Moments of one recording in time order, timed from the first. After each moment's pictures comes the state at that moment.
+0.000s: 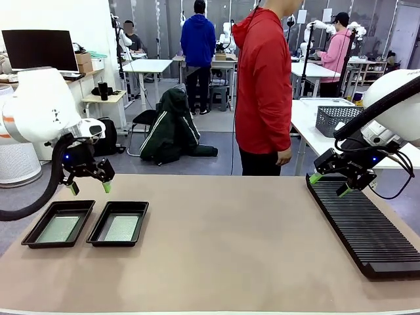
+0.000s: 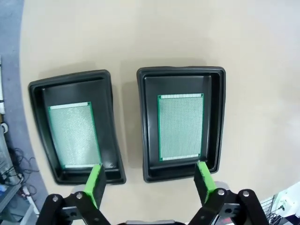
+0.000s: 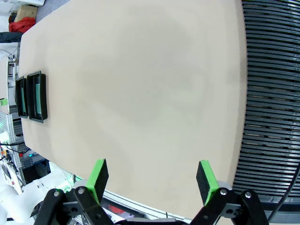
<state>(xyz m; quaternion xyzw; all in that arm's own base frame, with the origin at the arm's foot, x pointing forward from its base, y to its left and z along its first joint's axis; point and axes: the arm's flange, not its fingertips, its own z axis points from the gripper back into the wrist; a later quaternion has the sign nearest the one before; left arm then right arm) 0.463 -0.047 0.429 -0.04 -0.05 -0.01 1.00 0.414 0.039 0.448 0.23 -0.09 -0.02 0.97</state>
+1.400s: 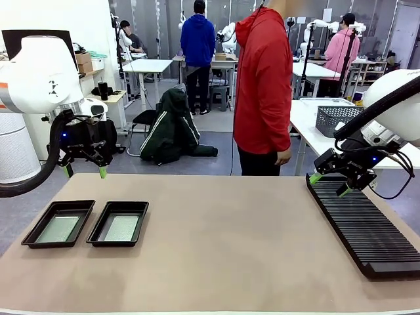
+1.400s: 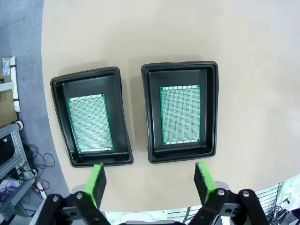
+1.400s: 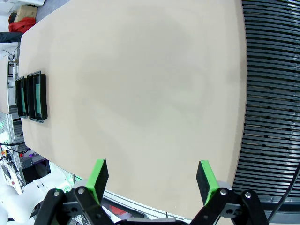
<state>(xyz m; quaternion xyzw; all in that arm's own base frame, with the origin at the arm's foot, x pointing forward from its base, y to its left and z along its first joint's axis) 0.459 -0.057 0.478 -0.01 -0.05 -0.02 1.00 0.414 0.039 0.448 0.23 -0.09 -0.02 0.97</state>
